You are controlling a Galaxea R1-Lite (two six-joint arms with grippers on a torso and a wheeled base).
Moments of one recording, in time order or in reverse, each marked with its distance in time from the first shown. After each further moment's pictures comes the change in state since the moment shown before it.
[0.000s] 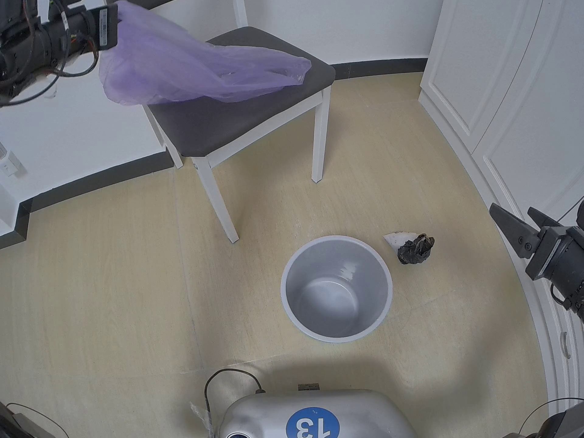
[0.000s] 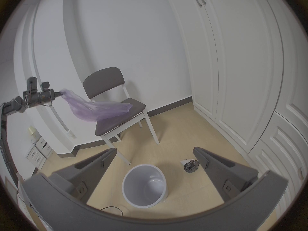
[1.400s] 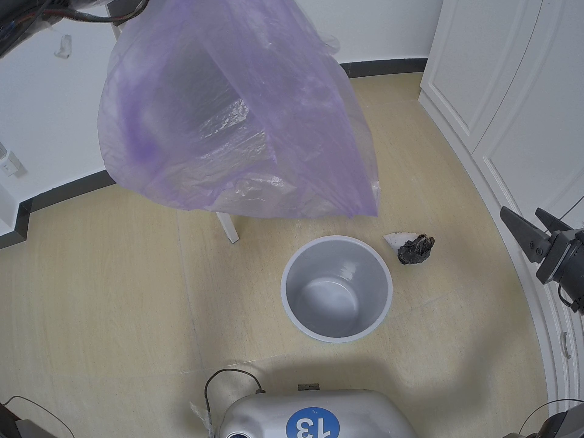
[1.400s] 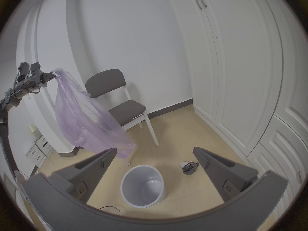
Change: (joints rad) left arm -0.479 -0.038 -0.033 0.010 0.085 0.138; right arm -0.050 -0.054 0.020 0.011 0.049 -0.026
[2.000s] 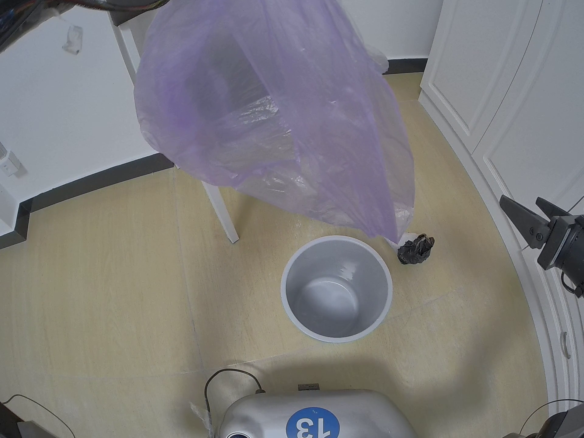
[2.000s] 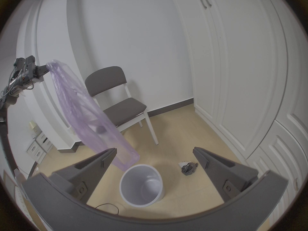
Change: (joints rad) left arm -0.096 0.015 -0.007 -0.033 -0.002 0.041; right arm -0.037 0.022 -0.088 0.111 0.071 -0.013
